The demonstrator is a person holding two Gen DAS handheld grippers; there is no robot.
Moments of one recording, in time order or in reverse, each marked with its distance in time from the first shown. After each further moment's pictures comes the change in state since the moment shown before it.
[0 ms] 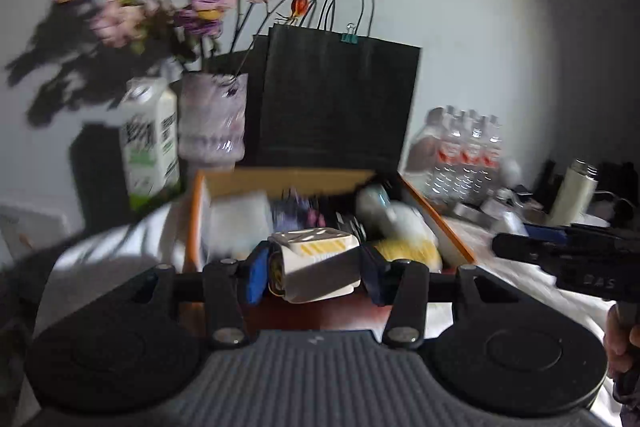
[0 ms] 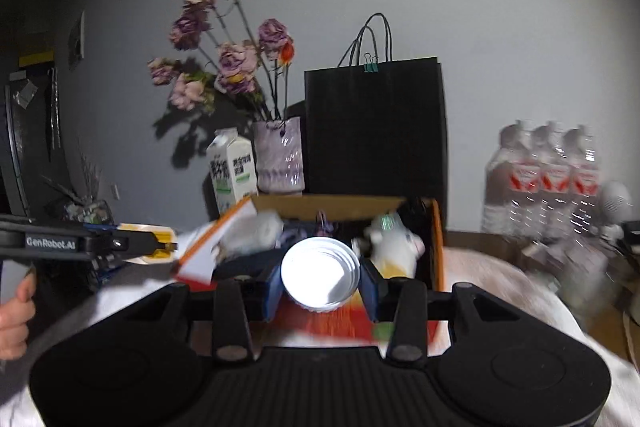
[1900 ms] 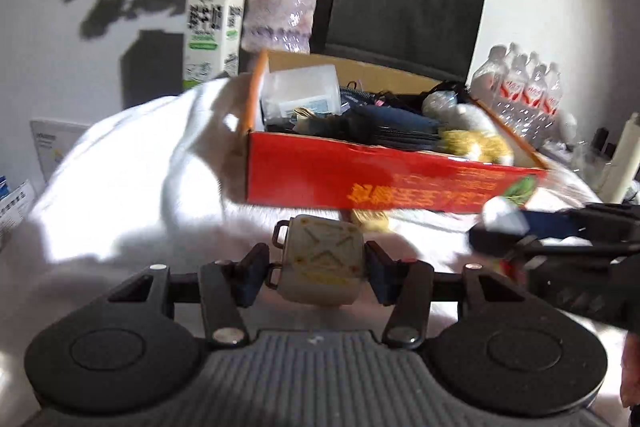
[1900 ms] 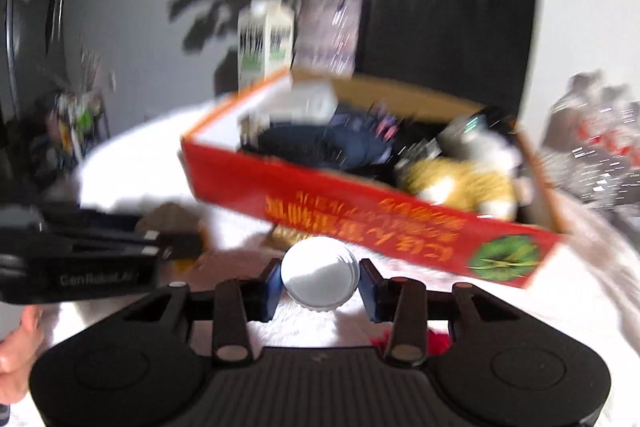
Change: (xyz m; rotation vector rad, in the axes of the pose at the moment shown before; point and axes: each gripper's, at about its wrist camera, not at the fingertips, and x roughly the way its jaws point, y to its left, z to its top) left arm -0.021 0.020 -0.143 -0.129 0.071 0.136; right arm 0.062 0.084 -0.088 -0.160 0.199 -0.067
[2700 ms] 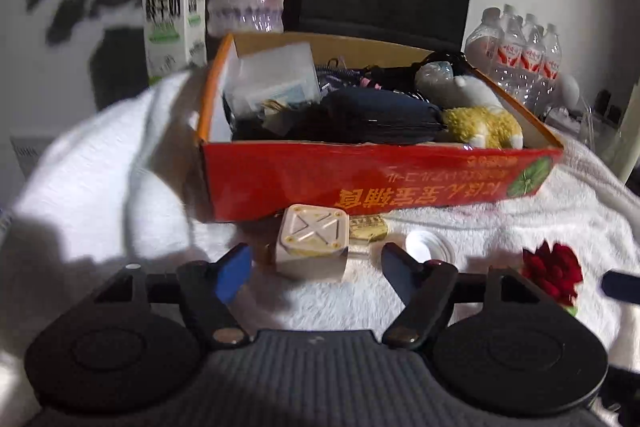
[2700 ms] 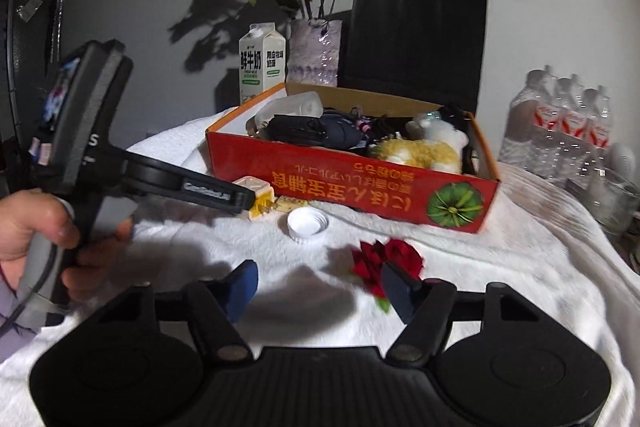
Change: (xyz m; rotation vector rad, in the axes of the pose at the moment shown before) left arm 0.074 -0.008 0.029 0.069 0.105 -0.039; right arm -0.053 -0.005 -0.038 0.022 -0.021 0.006
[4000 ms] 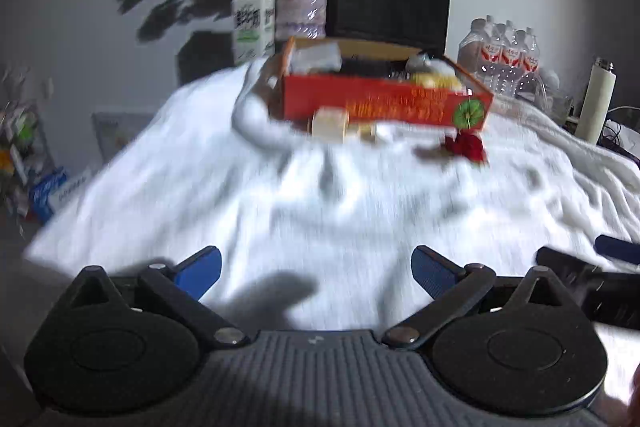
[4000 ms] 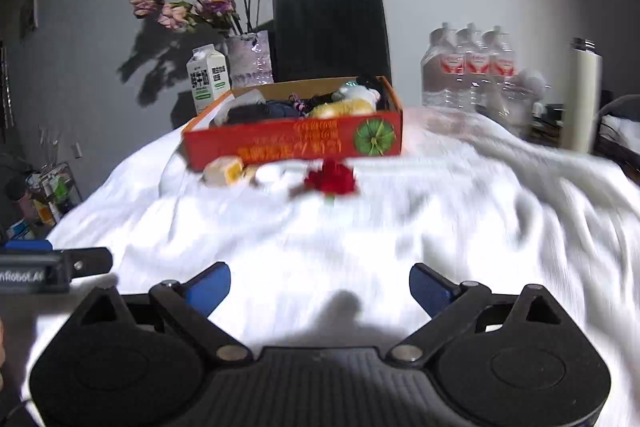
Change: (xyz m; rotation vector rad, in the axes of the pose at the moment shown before) left arm -0.214 -0.051 -0.159 -0.029 -0.069 0.173; right arm -0.123 0.015 -0.095 0.229 -0.050 -0.125
